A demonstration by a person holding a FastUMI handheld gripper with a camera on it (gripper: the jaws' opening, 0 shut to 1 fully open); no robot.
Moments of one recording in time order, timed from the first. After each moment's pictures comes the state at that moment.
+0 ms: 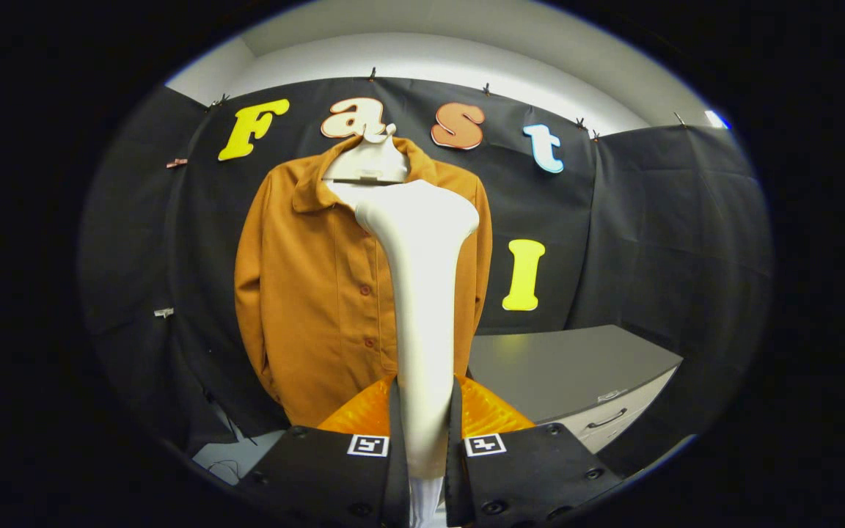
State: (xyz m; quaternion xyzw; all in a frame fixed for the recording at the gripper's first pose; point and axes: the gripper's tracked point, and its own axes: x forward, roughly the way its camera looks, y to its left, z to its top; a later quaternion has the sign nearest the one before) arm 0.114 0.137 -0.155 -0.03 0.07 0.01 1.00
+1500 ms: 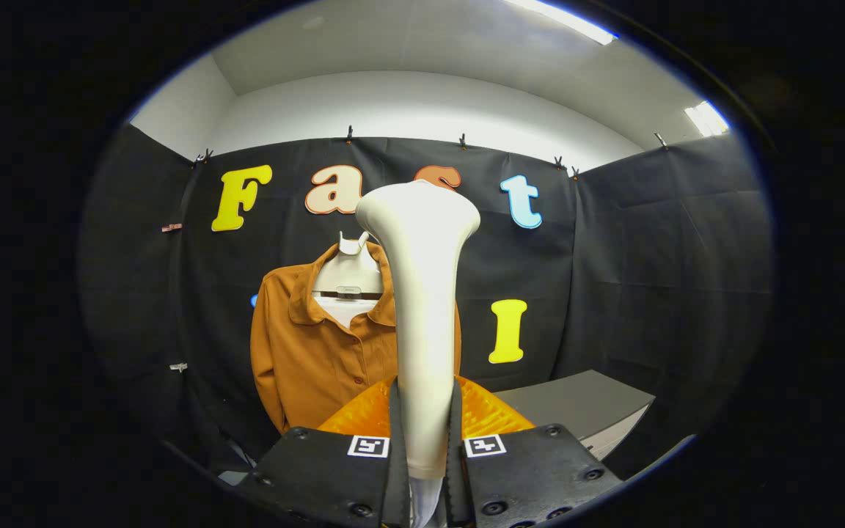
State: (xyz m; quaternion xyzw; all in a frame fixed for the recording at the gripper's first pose) arm 0.079 0.110 -0.014 0.00 0.00 0.00 1.00
